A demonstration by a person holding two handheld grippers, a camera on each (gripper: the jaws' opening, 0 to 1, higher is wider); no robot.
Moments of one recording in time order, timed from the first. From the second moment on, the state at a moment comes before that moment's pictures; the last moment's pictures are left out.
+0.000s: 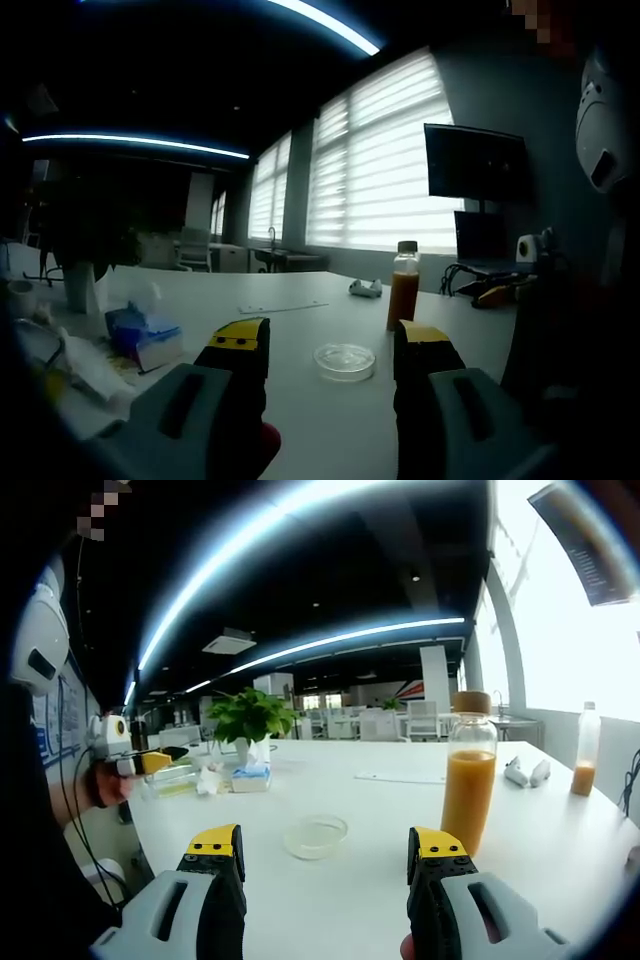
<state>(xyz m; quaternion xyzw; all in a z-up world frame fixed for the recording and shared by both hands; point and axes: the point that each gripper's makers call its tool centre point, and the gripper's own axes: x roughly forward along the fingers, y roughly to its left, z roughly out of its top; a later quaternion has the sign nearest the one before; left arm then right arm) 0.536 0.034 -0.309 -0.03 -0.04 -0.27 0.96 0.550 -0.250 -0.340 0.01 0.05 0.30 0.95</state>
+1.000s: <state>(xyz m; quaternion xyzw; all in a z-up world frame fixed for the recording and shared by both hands) 0.535 0.034 -0.309 -0.04 -0.04 -0.27 0.96 0.548 -0.251 -0.342 0.01 0.06 0.29 0.95</state>
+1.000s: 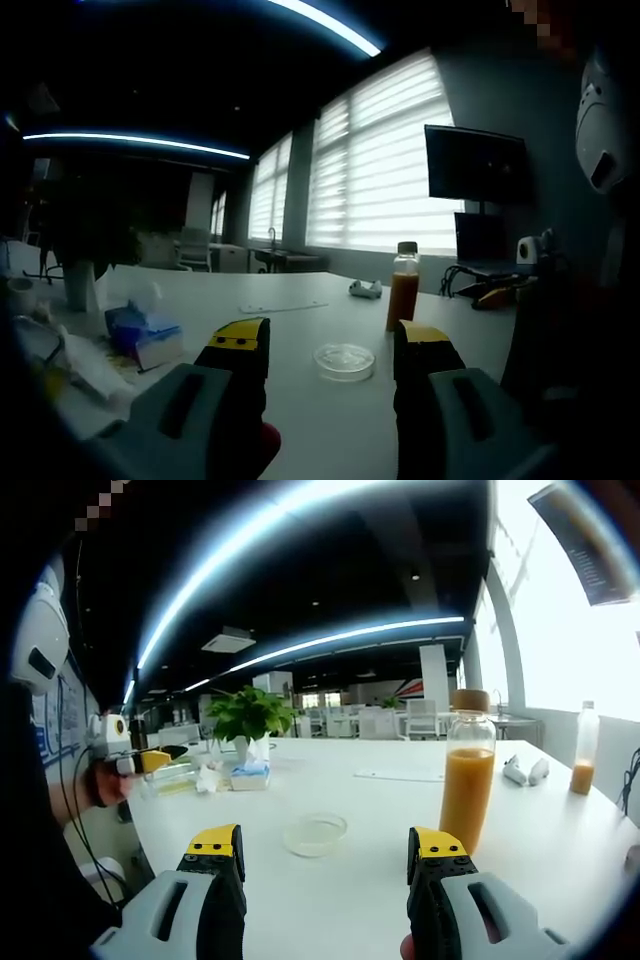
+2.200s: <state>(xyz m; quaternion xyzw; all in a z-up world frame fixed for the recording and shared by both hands) 0.543 0.041 -0.316 -0.03 -0.03 -0.25 0.97 0.557 -0.257 -0.349 0.00 0.06 0.29 0.96</state>
